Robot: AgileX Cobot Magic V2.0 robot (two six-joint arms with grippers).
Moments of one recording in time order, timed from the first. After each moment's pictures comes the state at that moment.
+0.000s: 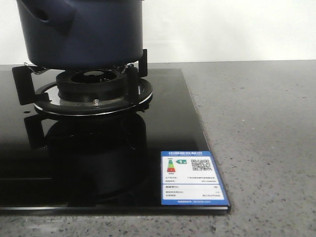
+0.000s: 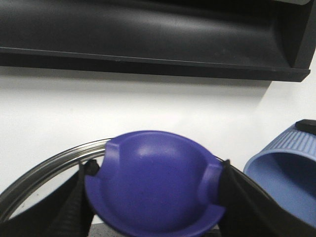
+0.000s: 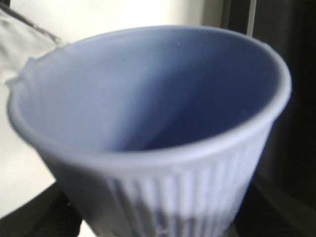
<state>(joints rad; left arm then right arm) -0.33 1.04 -0.96 -0.42 -0.09 0.34 0.71 1.62 -1.45 -1.67 0.40 0.00</state>
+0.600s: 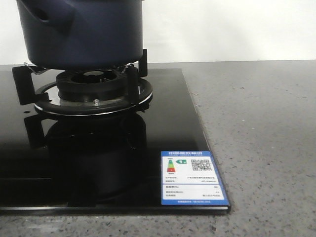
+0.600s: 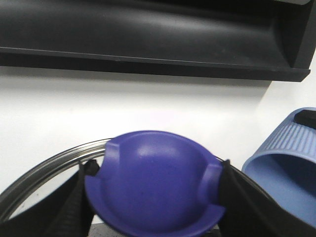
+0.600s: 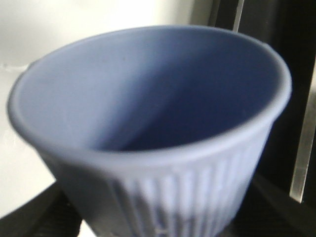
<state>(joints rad) -0.33 1.04 -0.96 -0.42 -0.09 0.34 0.71 1.62 -1.45 -1.79 0.39 0.00</state>
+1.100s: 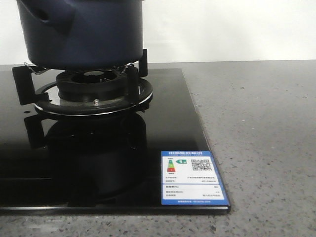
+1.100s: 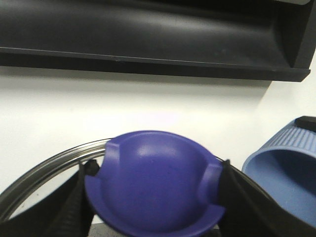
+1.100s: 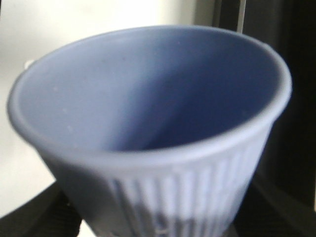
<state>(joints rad) -0.33 1.04 -0.96 -0.42 -0.09 0.34 0.71 1.62 -1.45 -1.69 0.39 0.06</state>
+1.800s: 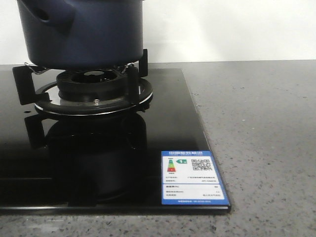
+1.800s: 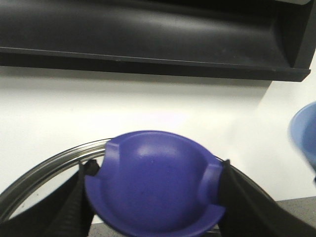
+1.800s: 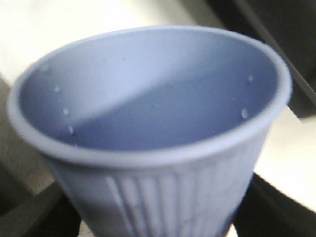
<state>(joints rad) -0.33 1.04 -0.96 -0.42 -0.09 0.34 0.68 1.55 -1.45 -1.32 0.58 0.65</state>
